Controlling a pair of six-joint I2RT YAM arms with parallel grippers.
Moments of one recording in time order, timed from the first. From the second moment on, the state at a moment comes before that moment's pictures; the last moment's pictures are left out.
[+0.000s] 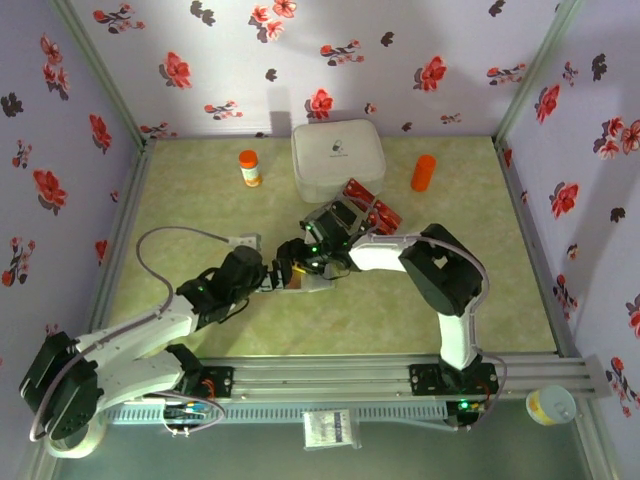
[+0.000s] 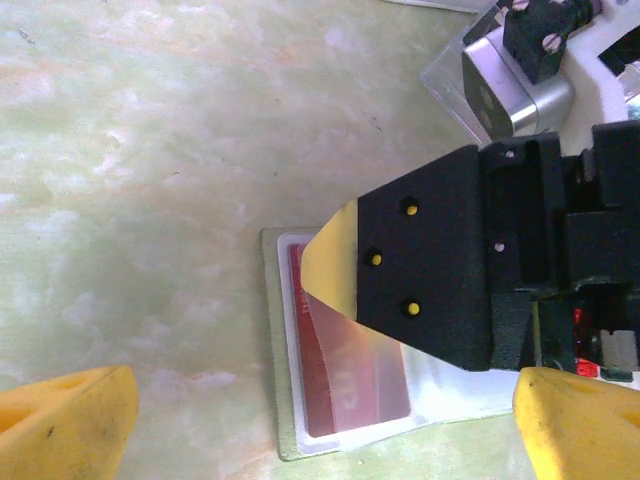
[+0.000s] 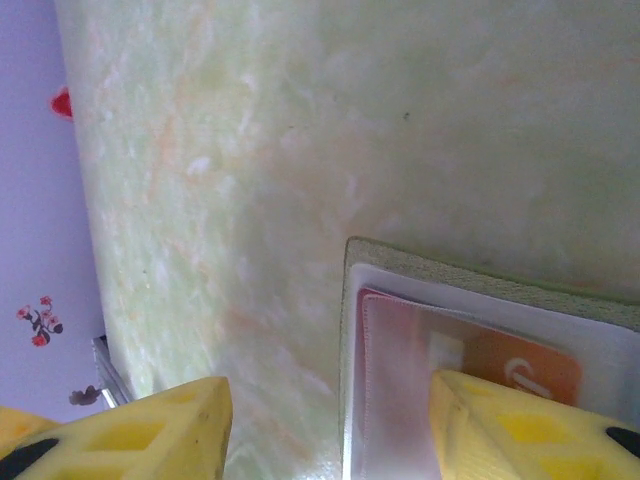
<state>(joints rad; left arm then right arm) -0.80 1.03 0.52 -0.22 -0.25 -0.71 0.82 1.96 1.10 0.08 -0.45 0.99</state>
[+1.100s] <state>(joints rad) -0.80 1.31 0.46 -0.11 -0.28 -0.71 0.82 1.97 1.10 0.14 -0.45 1.06</state>
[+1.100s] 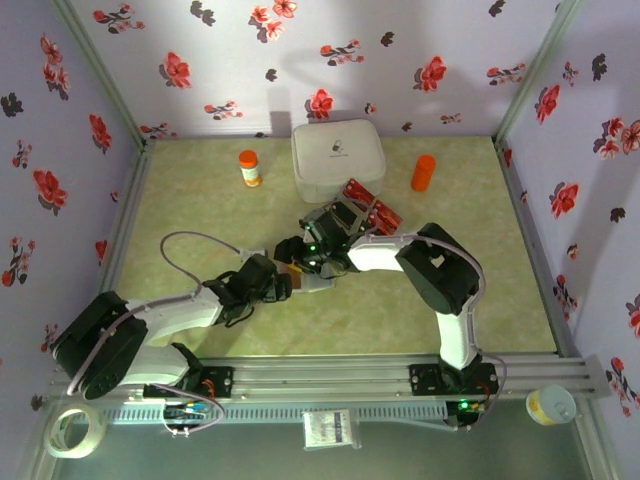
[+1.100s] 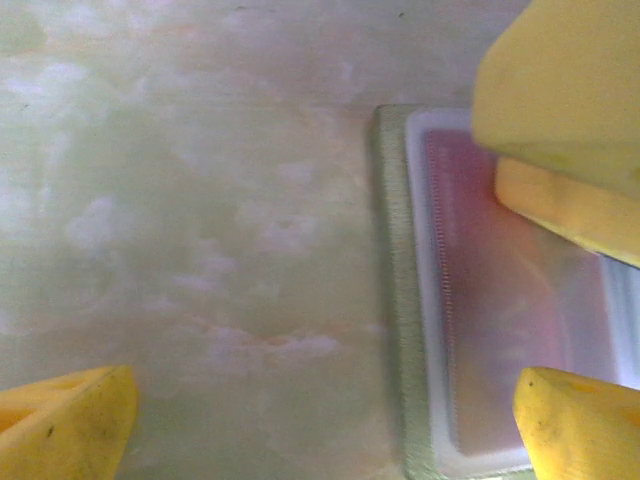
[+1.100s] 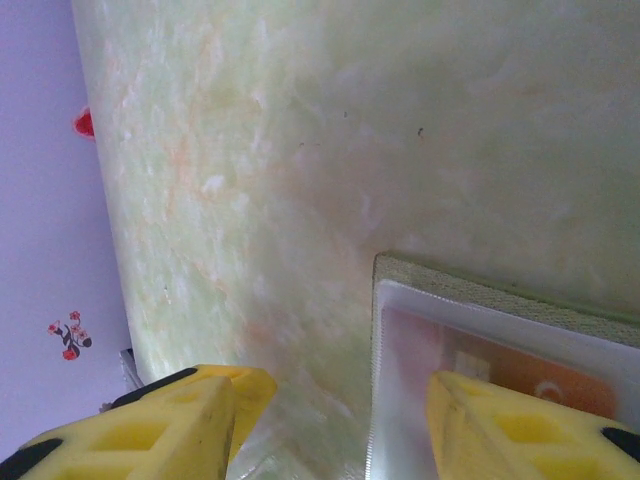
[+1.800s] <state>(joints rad) -0.80 1.30 0.45 -0.10 -0.30 -0.75 0.78 1.88 1.10 -0.13 -0.36 0.87</state>
